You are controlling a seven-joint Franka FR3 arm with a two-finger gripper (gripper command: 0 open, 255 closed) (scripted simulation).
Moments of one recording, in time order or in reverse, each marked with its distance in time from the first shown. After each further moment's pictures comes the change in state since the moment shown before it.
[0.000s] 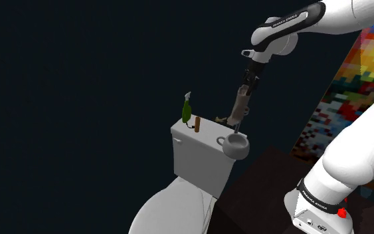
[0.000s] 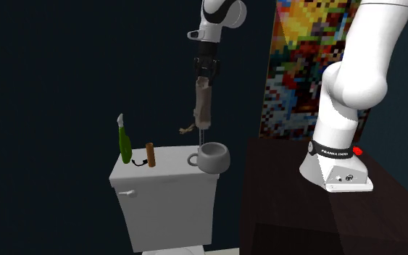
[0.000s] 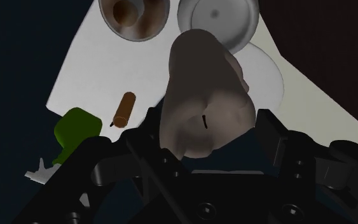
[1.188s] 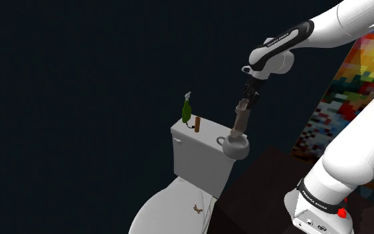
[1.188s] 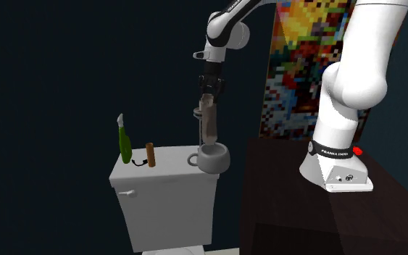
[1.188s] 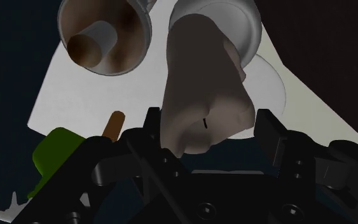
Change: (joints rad) arm -0.002 0.053 -0.022 -0.153 0.044 0.195 -0.076
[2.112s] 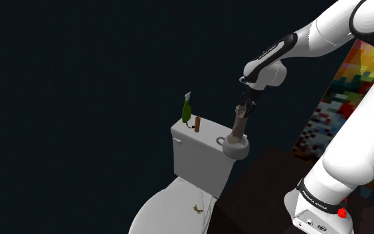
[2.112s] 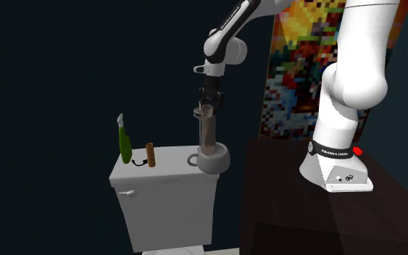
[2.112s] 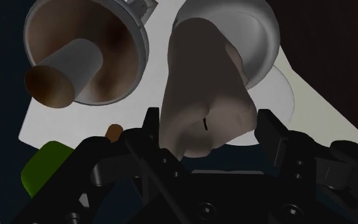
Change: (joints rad) arm 0.009 0.118 -0.002 -0.042 0.105 0.154 -0.091
